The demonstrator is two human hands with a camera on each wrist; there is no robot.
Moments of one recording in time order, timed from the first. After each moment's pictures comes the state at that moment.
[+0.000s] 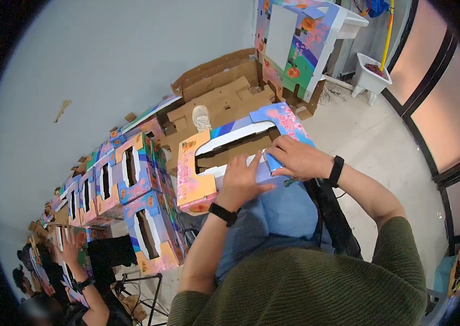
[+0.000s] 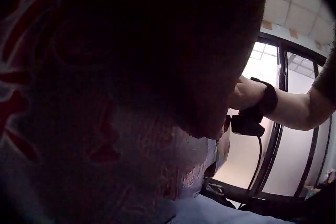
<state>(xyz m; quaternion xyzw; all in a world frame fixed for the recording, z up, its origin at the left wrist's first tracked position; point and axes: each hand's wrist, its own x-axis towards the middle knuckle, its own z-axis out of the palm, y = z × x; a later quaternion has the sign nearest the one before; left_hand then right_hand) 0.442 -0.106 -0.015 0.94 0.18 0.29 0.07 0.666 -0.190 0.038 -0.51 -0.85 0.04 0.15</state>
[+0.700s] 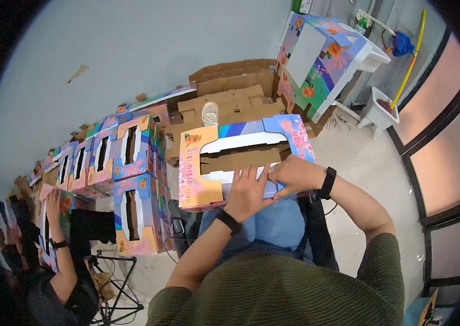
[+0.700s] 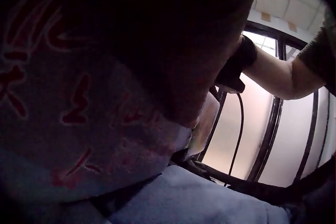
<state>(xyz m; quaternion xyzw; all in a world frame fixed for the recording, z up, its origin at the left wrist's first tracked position) 0.448 -0.145 -0.014 0.92 0.25 0.28 0.05 0.661 -0.168 0.058 -0.43 -0.89 0.12 -0.01</state>
